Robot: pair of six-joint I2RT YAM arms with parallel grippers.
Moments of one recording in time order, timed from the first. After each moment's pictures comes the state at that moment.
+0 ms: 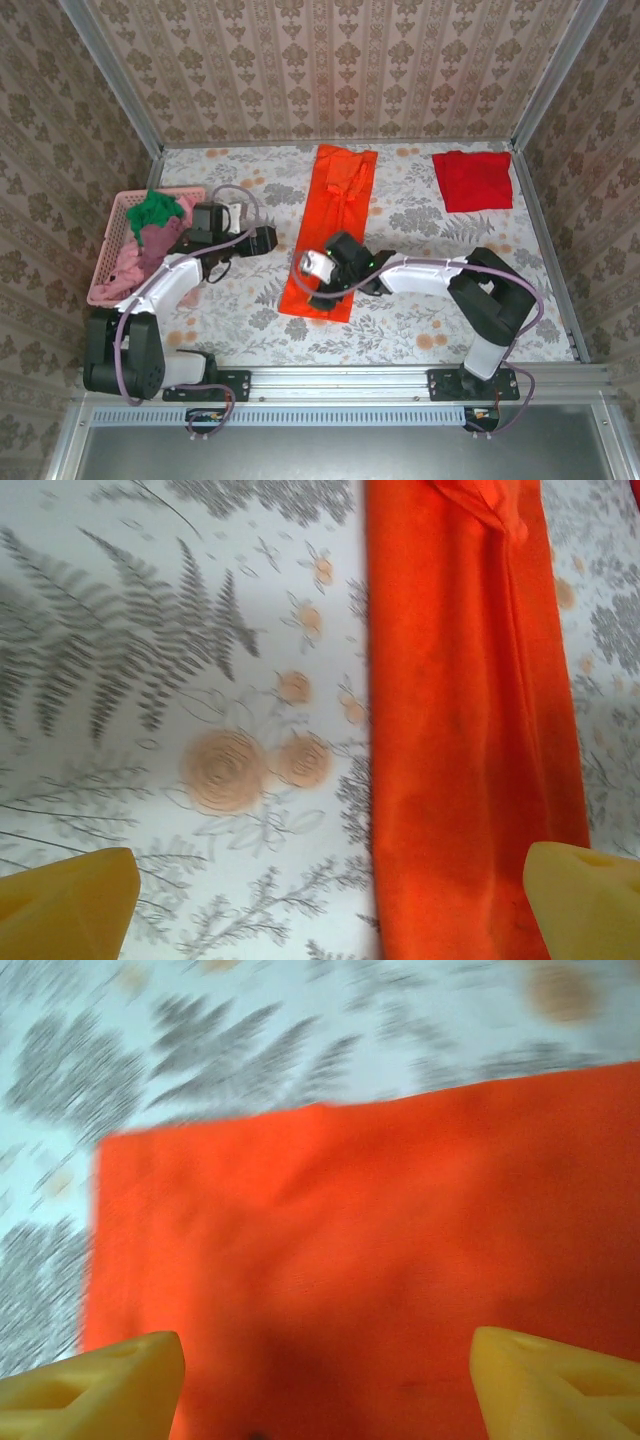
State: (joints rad) left arm -0.19 1.28 0.73 -0.24 0.38 -0.28; right arm 0.85 1.73 0.95 -0.12 -0.26 -0.33
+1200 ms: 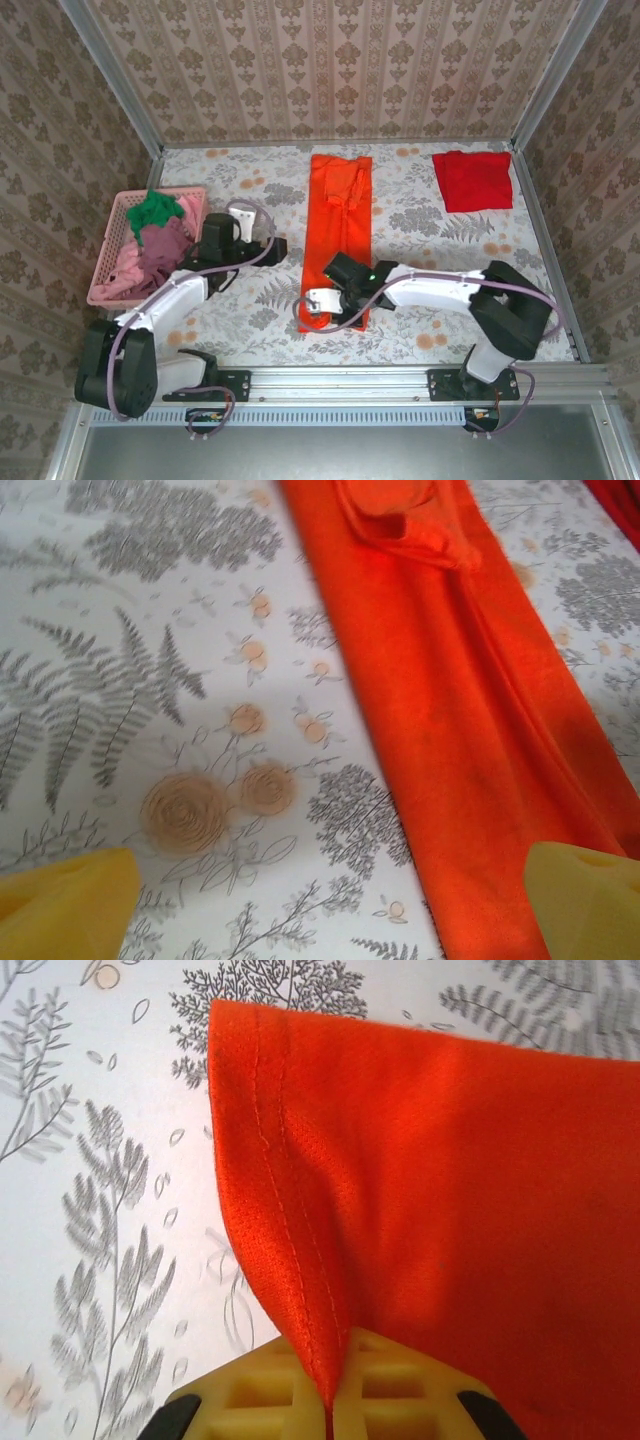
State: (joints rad) left arm -0.33 1.20 0.60 -0.04 0.29 -0.17; right arm 0.92 1.59 0.92 -0.49 -0.20 -0.62
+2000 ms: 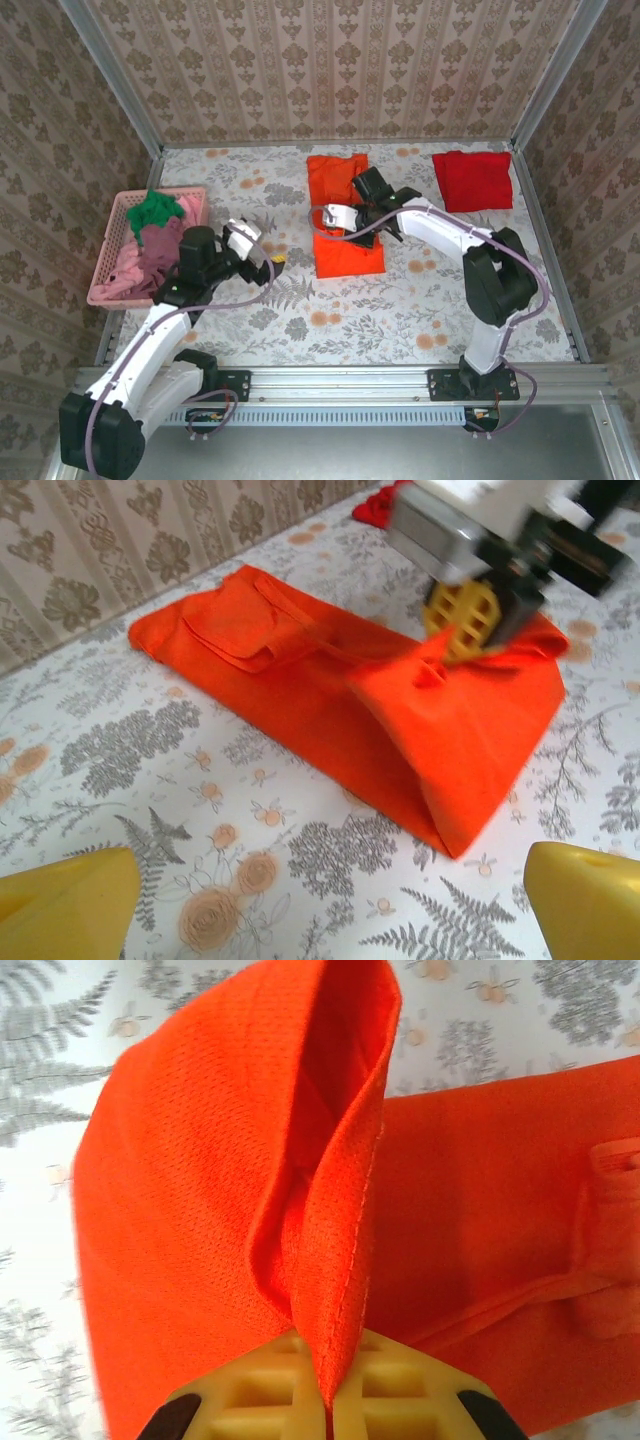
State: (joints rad) left arm -0.33 0.85 0.53 -0.13 0.47 0.30; right arm 0.51 1.83 1.40 -0.62 -0.25 -0.89
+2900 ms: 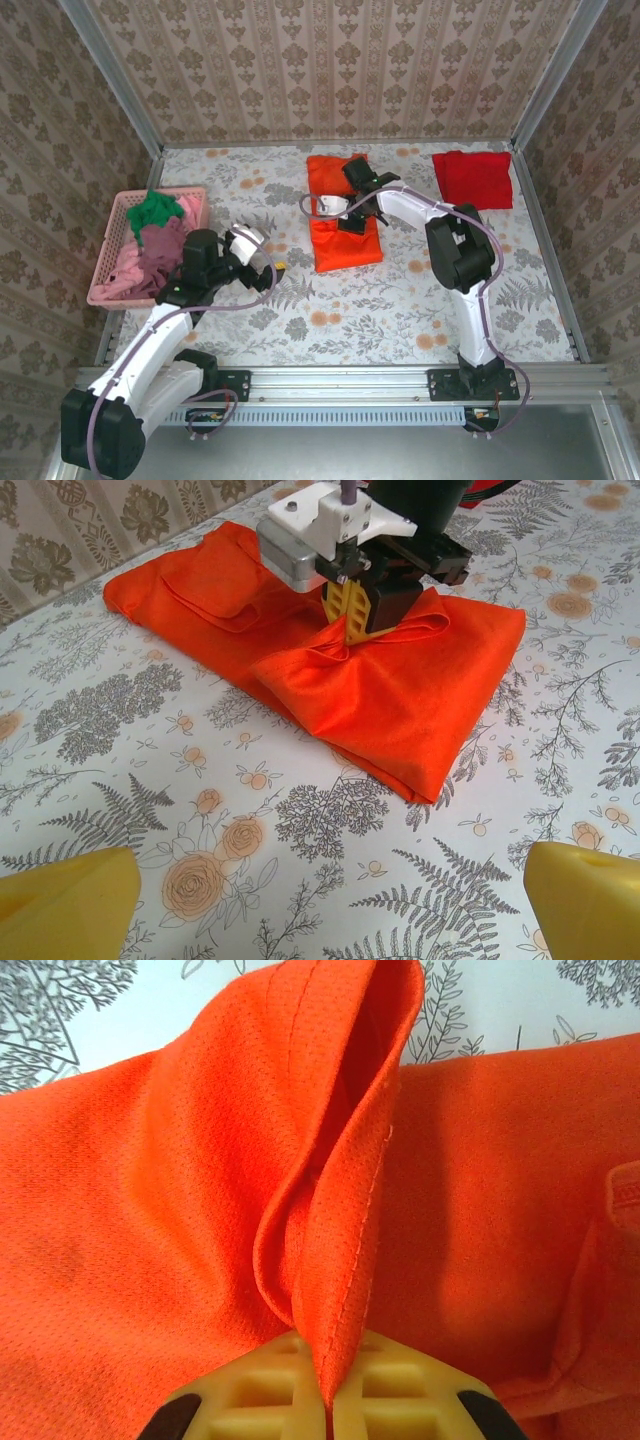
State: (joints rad) left arm -0.33 0.86 0.51 -0.15 0.47 0.33; right arm 0.46 2.17 1.69 -0.67 -0.26 -0.97
